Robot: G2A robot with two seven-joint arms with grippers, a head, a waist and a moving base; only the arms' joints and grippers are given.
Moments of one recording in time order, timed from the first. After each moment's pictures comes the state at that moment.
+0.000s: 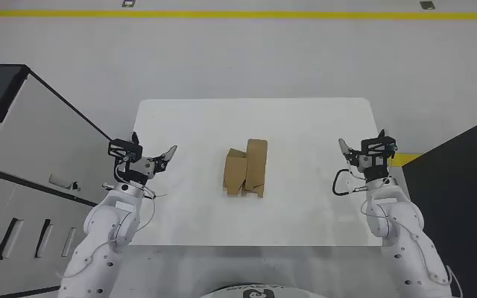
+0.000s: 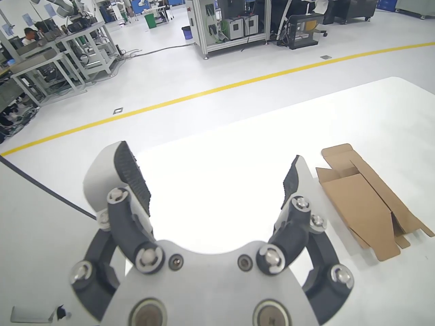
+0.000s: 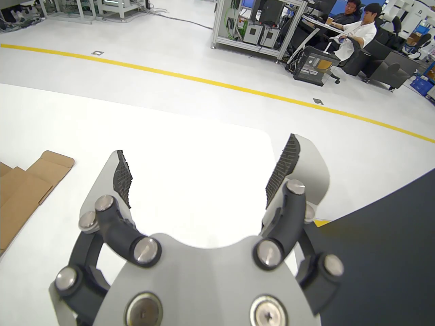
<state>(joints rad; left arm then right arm) 1.76 -1.15 -1.57 -1.87 1.34 -0.13 0.04 -1.73 -1.15 1.60 -1.80 -1.33 0.00 0.00</state>
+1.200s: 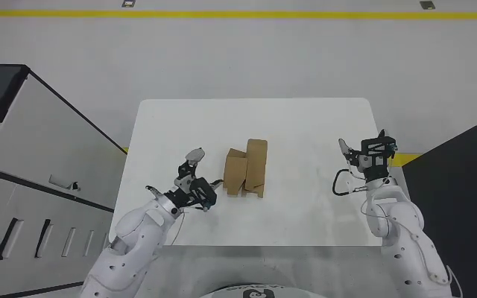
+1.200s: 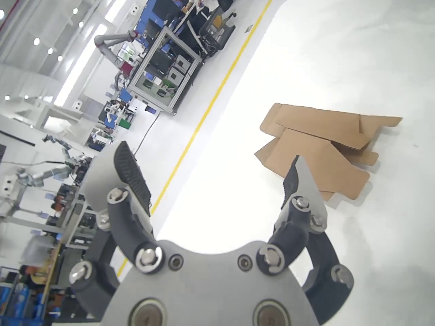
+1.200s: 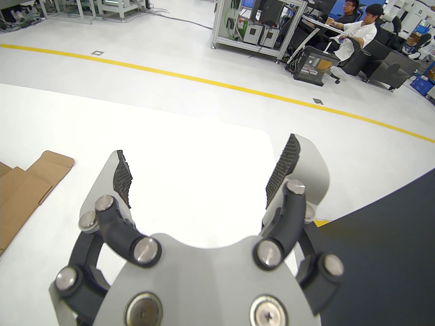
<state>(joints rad) 1.76 -1.12 -1.31 -1.91 2.22 -0.20 0.26 -1.73 -1.15 1.60 -1.80 -1.33 0.00 0.00</state>
